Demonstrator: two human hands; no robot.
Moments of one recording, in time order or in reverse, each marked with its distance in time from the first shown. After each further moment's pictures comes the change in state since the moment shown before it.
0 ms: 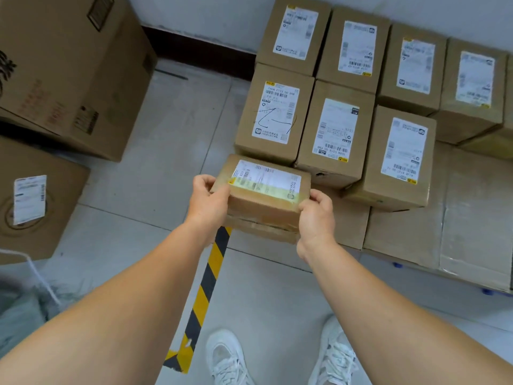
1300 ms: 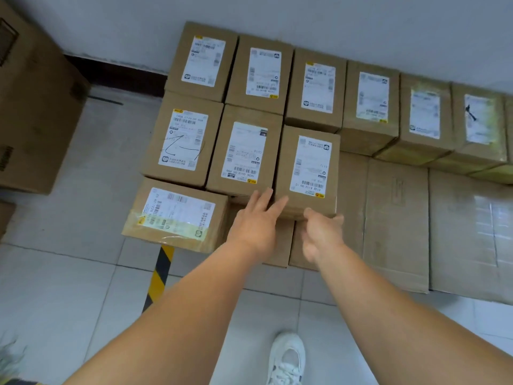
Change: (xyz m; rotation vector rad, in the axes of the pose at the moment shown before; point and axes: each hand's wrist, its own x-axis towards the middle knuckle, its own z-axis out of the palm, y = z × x) left_hand -0.058 0.039 0.213 1.054 -0.477 0.592; right_hand 0.092 -0.071 -0.149 0.187 0.140 0.118
